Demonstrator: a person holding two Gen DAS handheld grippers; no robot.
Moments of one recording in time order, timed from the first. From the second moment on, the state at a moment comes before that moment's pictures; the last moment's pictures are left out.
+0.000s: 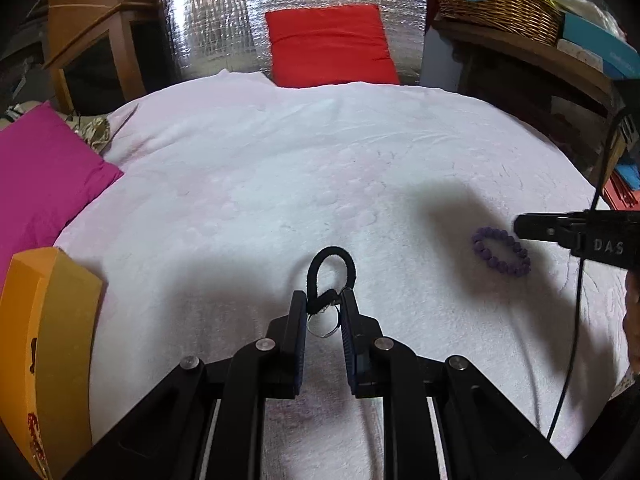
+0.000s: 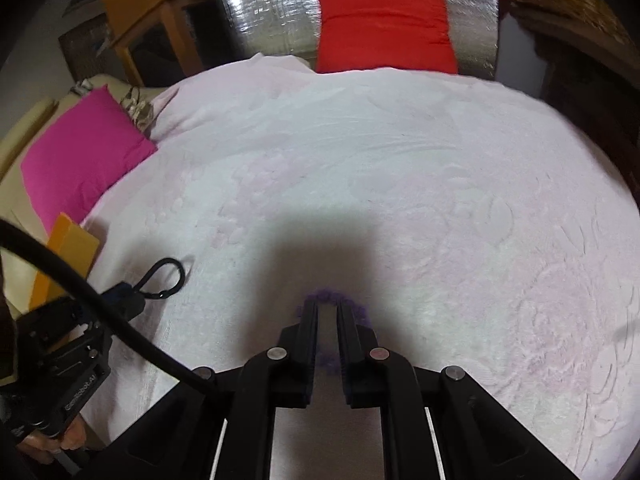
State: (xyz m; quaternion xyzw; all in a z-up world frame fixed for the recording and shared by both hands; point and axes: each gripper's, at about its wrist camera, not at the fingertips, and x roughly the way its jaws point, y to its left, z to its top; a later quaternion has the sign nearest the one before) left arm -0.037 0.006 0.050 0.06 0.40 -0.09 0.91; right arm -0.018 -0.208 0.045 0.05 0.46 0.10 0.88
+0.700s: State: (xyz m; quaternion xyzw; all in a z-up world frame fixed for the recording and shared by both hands) left arm -0.035 0.009 0.055 0.04 0.39 -0.08 0.91; right arm -0.016 -0.182 0.012 -0.05 0.46 0.10 0.88
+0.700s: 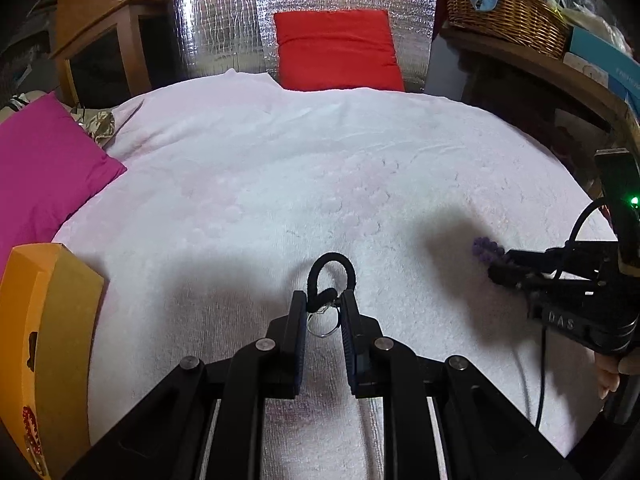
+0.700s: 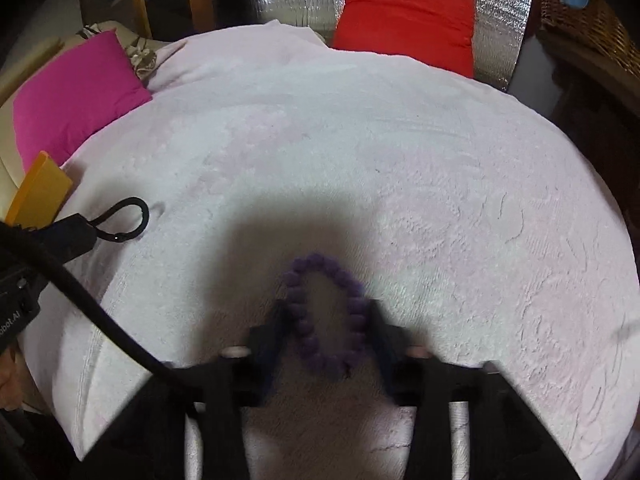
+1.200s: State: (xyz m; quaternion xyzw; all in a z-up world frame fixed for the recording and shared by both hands) left arm -0.052 0.020 0.073 0.04 0.36 -0.07 0.93; right arm -0.035 -0.182 0.049 -0.01 0.41 0.14 0.90
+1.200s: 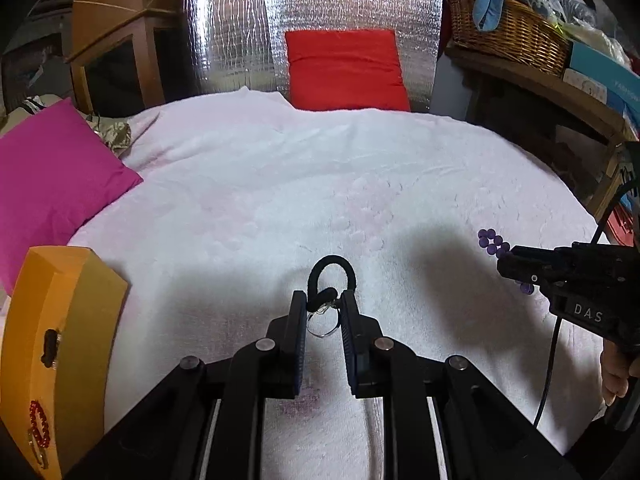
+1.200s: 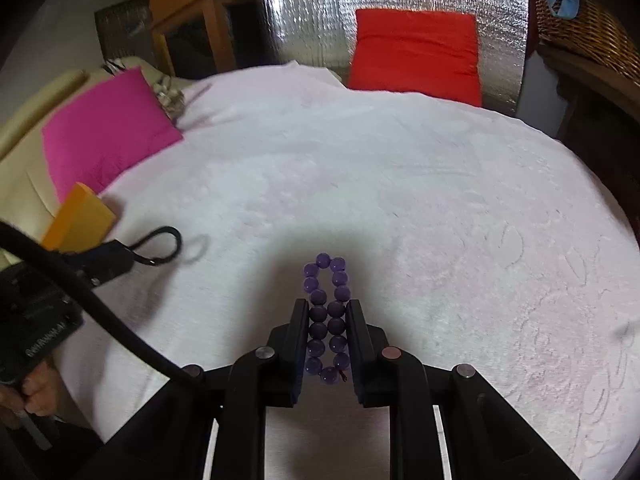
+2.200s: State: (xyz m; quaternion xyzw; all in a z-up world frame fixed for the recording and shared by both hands) left arm -0.098 0.125 0.110 0.01 0.30 0.07 0.95; right arm -0.060 -0.103 0.067 0.03 0.36 0.22 0.91
